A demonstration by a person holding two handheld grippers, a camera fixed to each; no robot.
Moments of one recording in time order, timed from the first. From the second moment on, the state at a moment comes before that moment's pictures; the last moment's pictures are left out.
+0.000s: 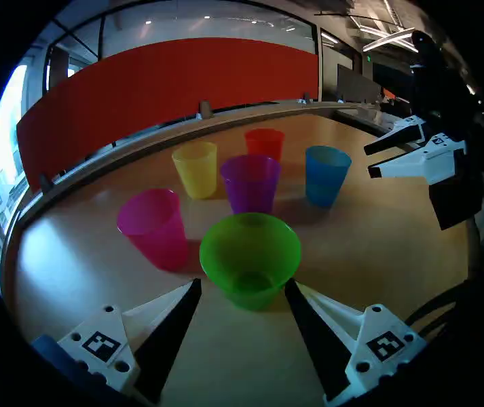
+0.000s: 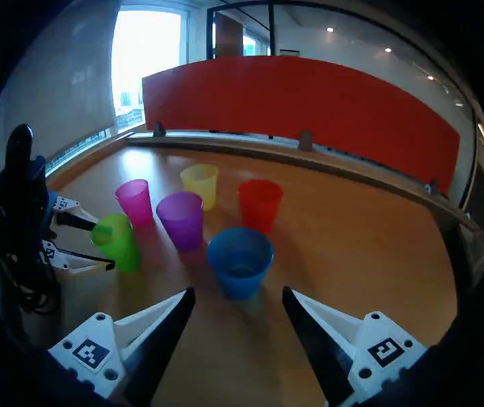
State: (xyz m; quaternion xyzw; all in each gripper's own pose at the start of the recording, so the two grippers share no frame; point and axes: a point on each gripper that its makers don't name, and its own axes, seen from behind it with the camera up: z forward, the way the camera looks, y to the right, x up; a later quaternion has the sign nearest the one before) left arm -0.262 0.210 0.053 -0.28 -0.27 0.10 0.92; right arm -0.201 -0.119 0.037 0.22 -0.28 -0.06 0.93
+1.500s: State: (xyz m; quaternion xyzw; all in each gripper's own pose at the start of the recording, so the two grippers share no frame) left arm -0.253 0.219 0.071 -0.28 -0.26 0.09 0.92; right arm -0.204 -0.117 0.038 0.22 -0.29 -0.05 0.93
